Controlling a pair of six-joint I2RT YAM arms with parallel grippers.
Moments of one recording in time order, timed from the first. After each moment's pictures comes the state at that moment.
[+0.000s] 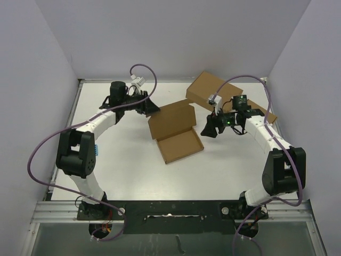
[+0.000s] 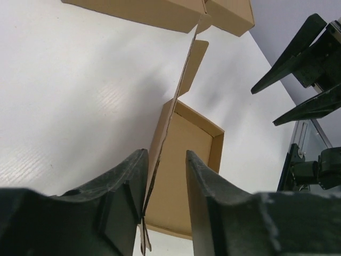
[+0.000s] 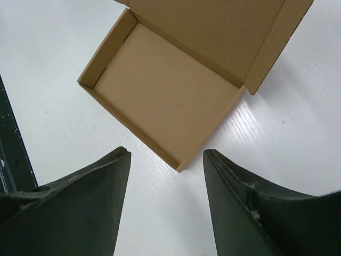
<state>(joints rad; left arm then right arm) -0.24 1.76 1.21 0.10 0.84 -0.35 0.14 1.52 1.12 -0.60 -0.86 -0.51</state>
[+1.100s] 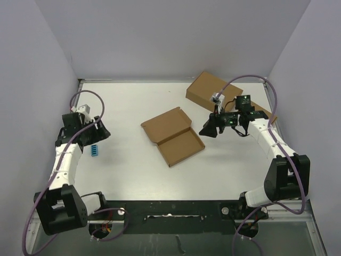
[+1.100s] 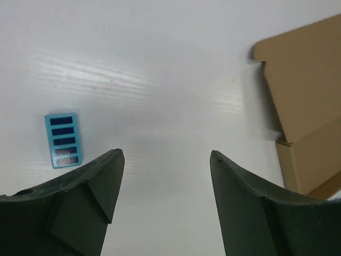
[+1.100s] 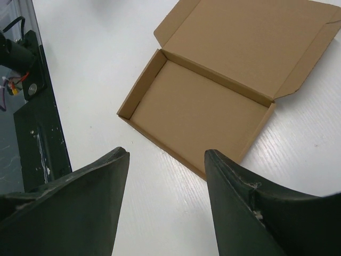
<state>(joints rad) 0.18 1.13 0.82 -0.44 0.30 -0.23 0.11 1.45 1.10 -0.57 -1.01 -0.40</state>
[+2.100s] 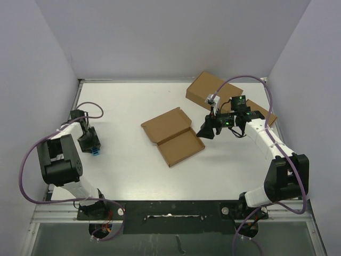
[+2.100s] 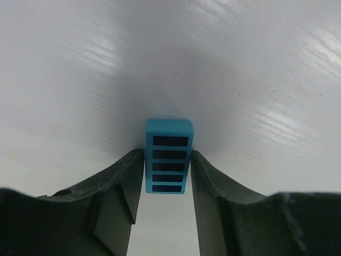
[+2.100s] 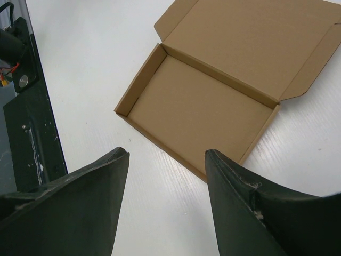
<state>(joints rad) 0.26 1.68 0.97 -0.59 -0.04 -0.19 0.17 1.45 1.10 -0.57 -0.96 -0.41</state>
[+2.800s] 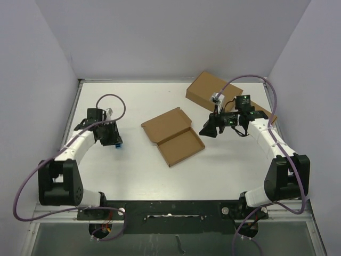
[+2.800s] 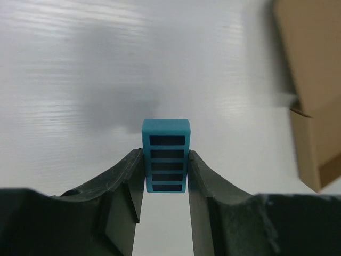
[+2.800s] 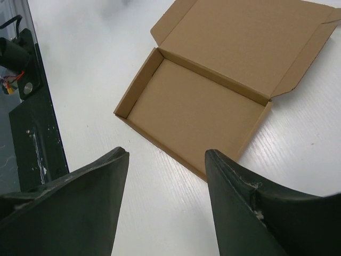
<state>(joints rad) 0.02 1.48 0.91 -0.57 0.18 -0.23 0.12 1.45 1.10 -0.57 -0.99 -0.41</state>
